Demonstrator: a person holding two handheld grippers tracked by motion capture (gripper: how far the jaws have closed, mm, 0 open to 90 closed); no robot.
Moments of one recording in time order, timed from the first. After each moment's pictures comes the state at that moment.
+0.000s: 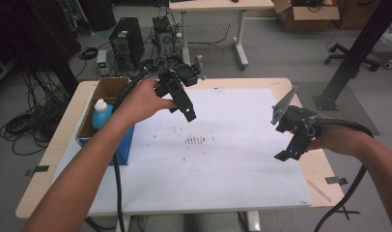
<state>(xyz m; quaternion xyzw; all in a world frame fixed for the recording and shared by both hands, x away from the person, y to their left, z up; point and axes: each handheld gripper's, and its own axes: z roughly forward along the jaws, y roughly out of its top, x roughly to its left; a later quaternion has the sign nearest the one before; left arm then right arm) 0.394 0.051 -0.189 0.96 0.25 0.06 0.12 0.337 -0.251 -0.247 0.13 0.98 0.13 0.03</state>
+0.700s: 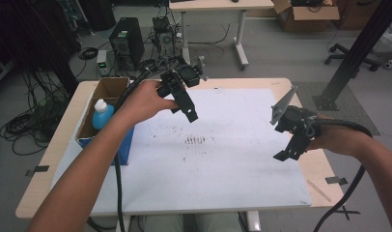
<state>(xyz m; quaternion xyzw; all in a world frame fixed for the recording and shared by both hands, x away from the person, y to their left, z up) 0.394 0.046 -0.191 0.96 0.25 0.06 0.12 0.336 -0.249 -0.247 0.13 0.98 0.14 0.03</state>
